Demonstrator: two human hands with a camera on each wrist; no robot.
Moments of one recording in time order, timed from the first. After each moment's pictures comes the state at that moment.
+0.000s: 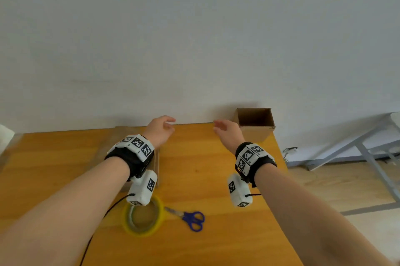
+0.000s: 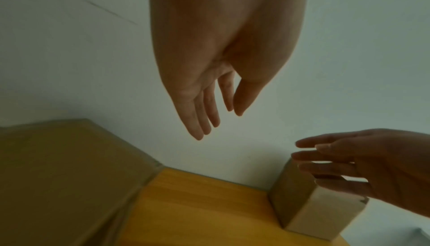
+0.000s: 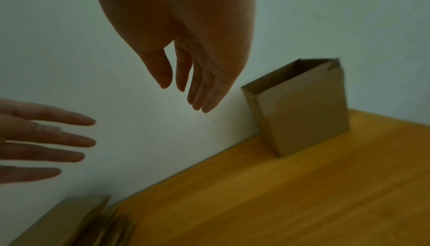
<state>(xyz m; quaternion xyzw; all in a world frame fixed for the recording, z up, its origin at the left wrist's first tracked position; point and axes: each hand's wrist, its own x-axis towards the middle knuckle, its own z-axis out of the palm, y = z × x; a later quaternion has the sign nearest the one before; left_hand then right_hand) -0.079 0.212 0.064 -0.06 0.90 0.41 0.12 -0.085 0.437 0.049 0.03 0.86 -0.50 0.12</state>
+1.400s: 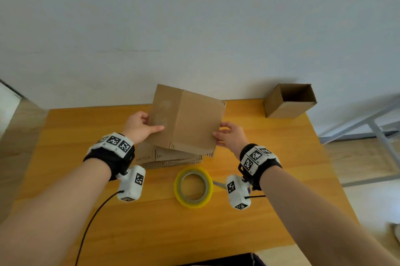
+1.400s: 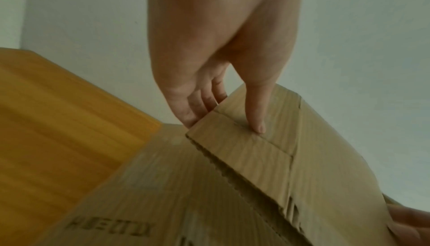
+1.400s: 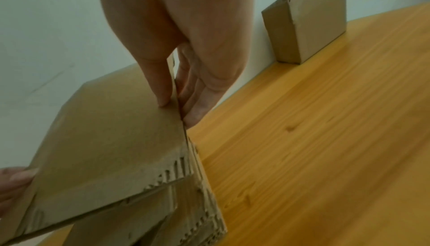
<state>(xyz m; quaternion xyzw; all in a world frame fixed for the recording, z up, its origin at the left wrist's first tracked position) -0.031 0.026 0.021 -0.18 0.86 0.45 0.14 -0.024 0.292 0.004 0.18 0.73 -0.63 0.20</state>
